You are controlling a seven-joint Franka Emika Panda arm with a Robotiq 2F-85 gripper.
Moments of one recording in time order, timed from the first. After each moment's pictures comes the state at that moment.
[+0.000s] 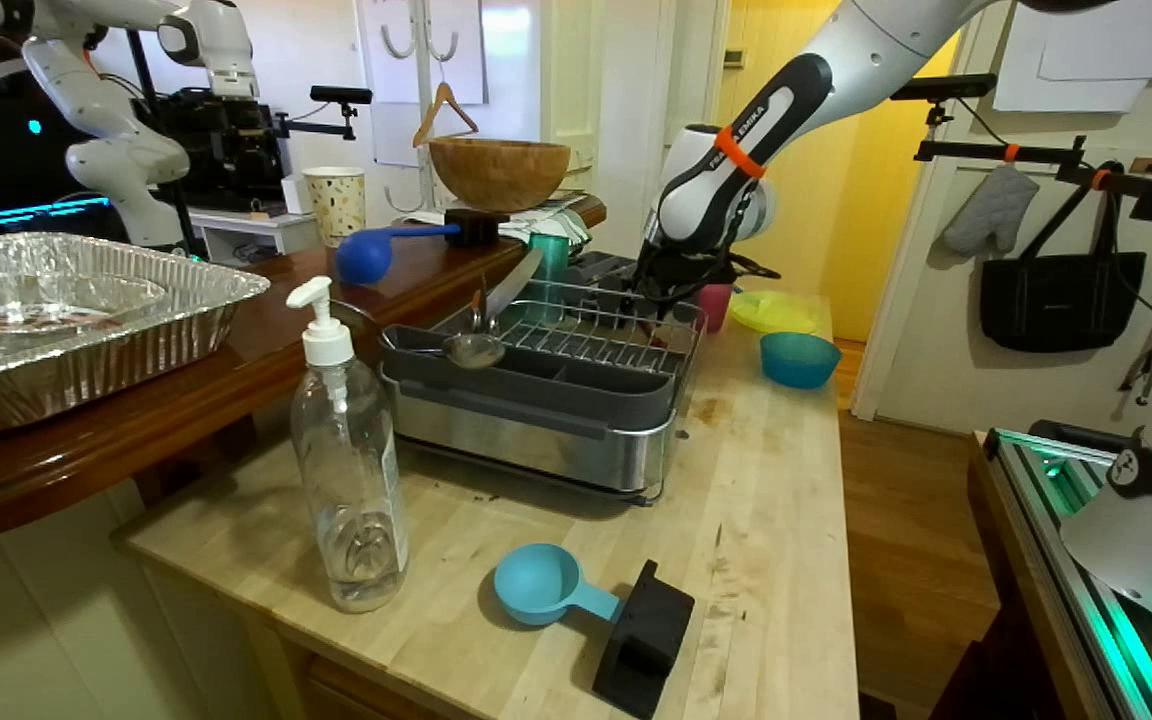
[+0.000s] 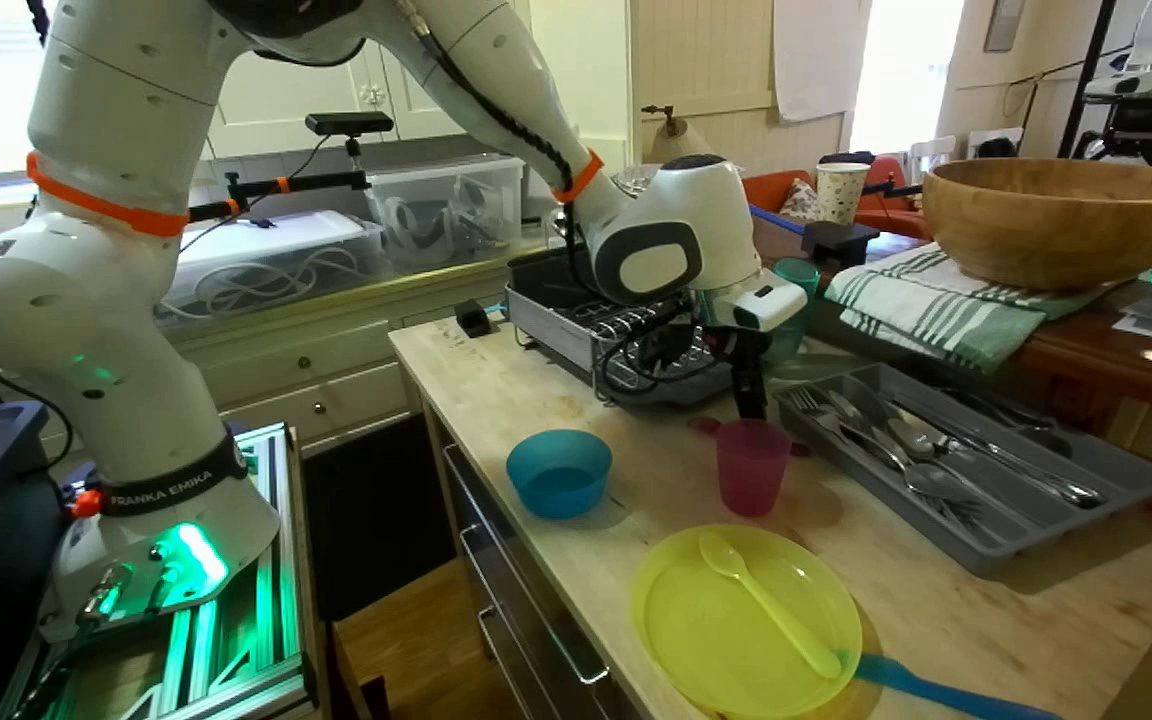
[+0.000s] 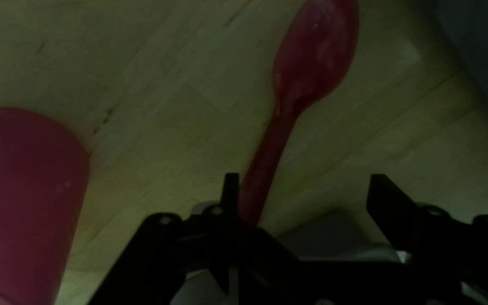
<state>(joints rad) -0.13 0.55 -0.21 -1.97 0.16 2.81 0.30</state>
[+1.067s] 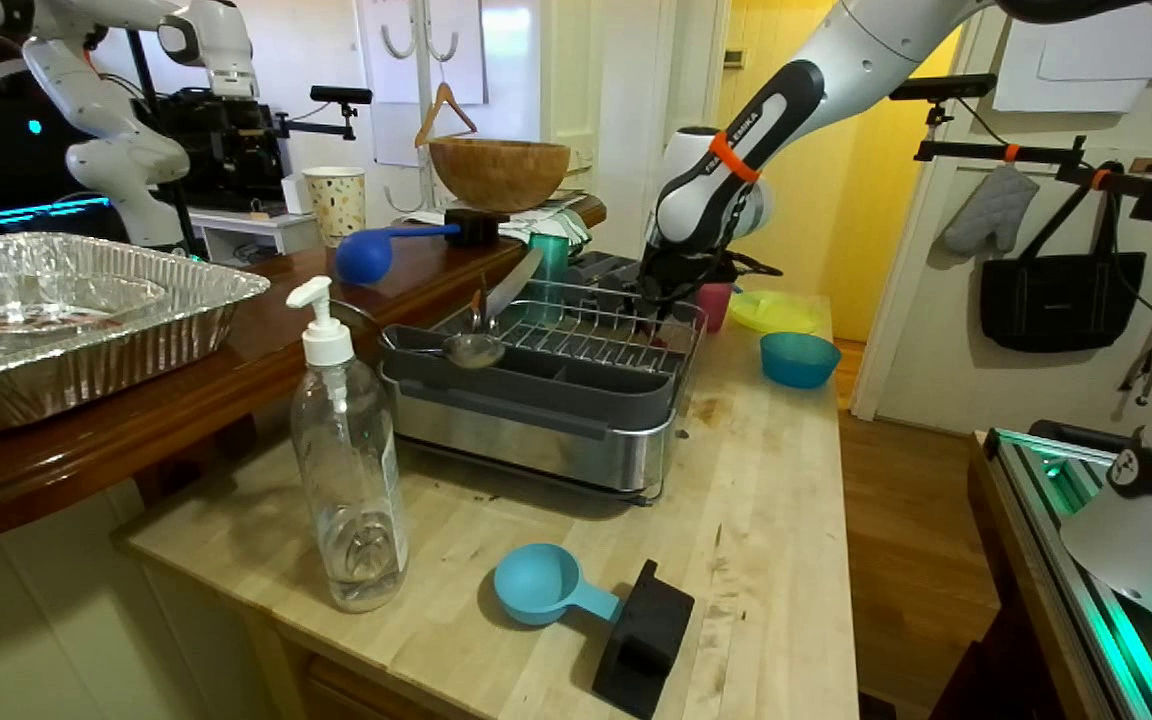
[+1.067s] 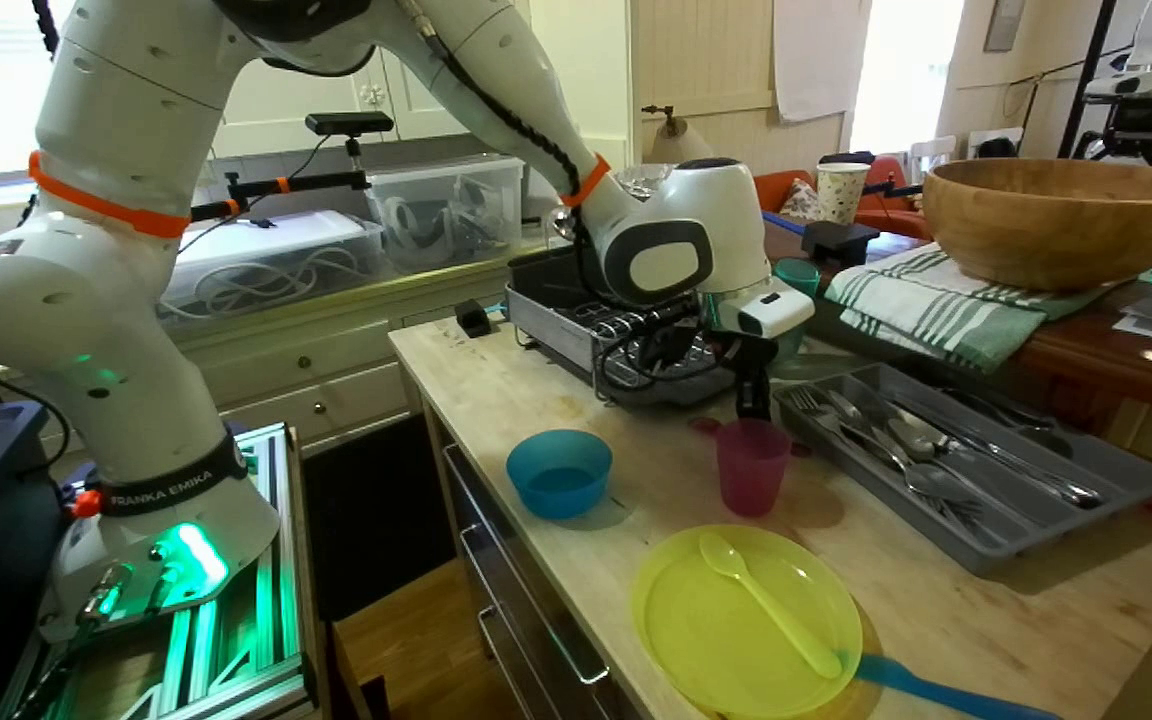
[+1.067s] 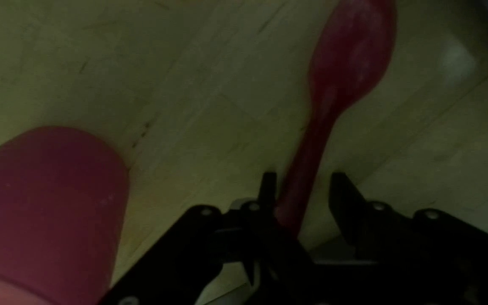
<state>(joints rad) -0.07 0.58 -0.29 -1.93 0.15 2.73 0.39</state>
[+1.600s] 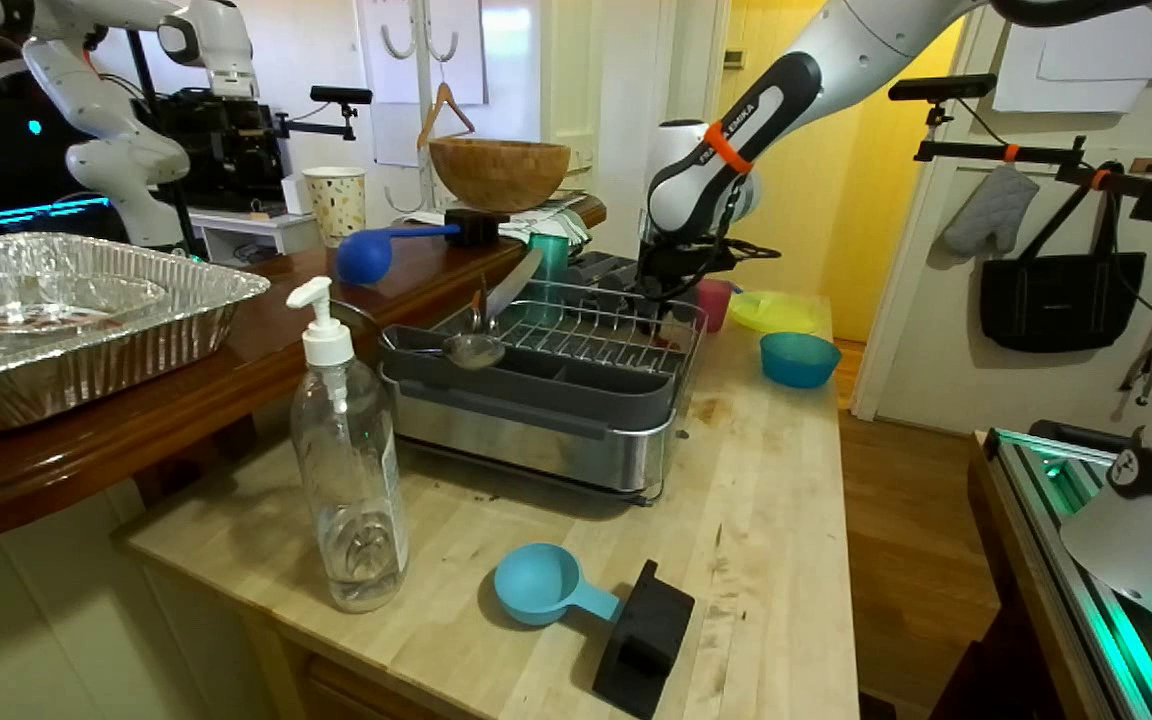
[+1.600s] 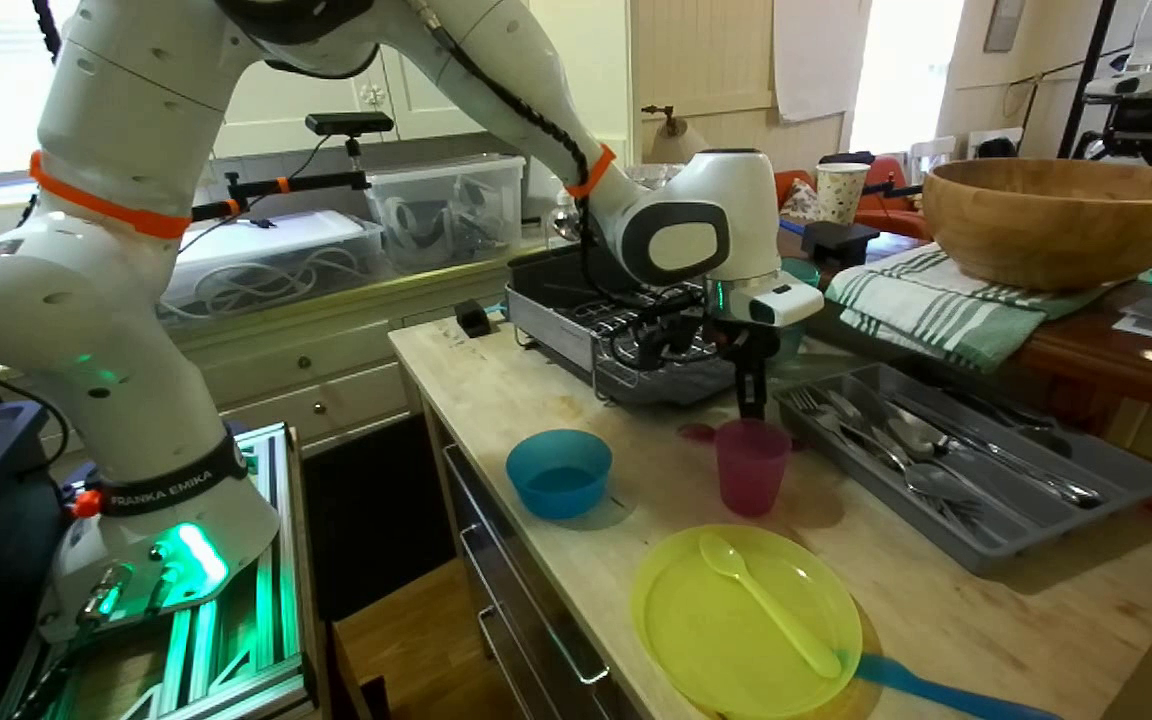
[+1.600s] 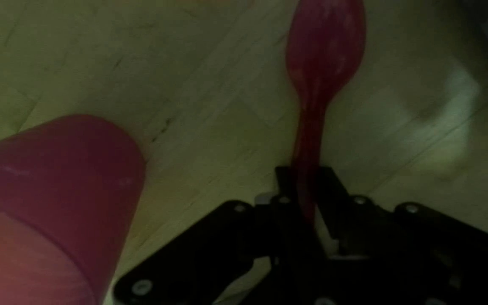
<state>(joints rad) -0.07 0.59 -0.29 -1.86 0.08 2.55 0.38</state>
